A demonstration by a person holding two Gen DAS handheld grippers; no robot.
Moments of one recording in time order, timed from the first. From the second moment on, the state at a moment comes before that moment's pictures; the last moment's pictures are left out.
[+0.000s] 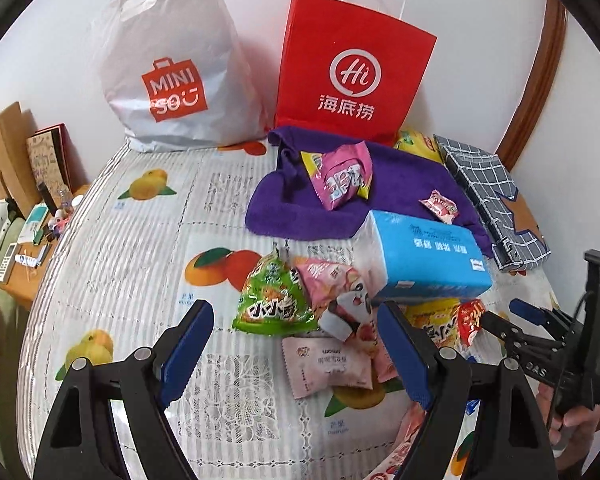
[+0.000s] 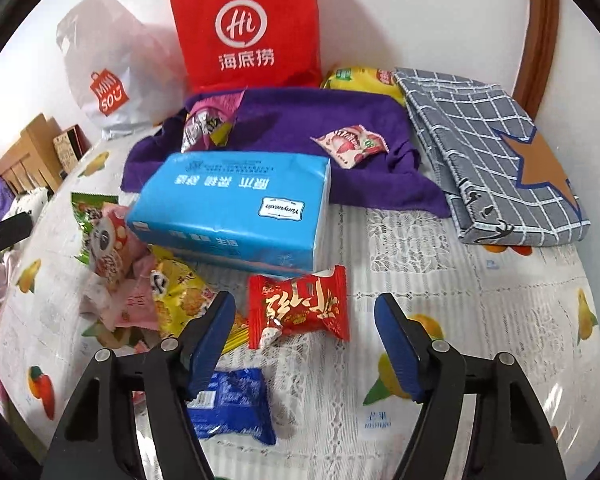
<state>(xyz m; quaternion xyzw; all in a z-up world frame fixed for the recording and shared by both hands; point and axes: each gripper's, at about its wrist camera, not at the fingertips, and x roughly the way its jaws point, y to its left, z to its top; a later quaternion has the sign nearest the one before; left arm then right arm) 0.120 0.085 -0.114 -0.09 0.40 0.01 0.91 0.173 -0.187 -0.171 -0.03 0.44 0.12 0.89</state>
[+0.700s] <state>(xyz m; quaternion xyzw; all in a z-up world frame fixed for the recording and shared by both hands) 0.122 0.116 -0.141 -0.10 0.42 0.03 0.90 0.189 -0.180 -0.209 -0.07 0.47 0.14 0.87</state>
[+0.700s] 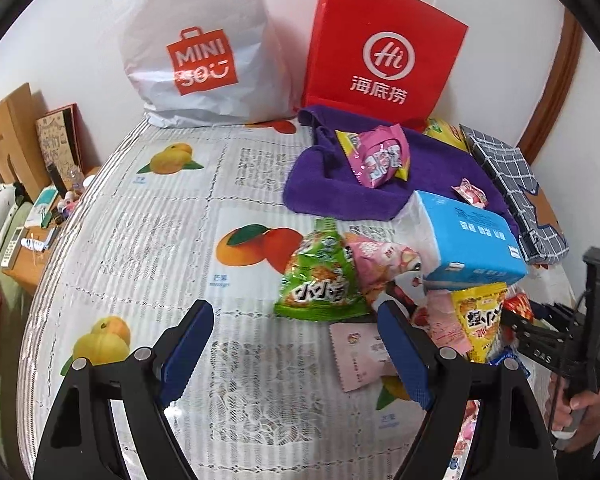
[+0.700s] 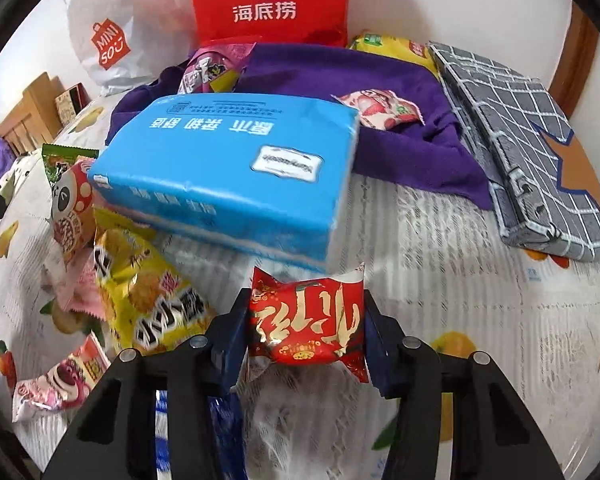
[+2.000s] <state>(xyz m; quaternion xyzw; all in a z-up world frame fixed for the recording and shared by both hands) 0.157 0.127 -0.153 -0.13 0.42 0.00 0.90 0.140 -0.213 -0.169 0.02 0.45 0.12 0.88</state>
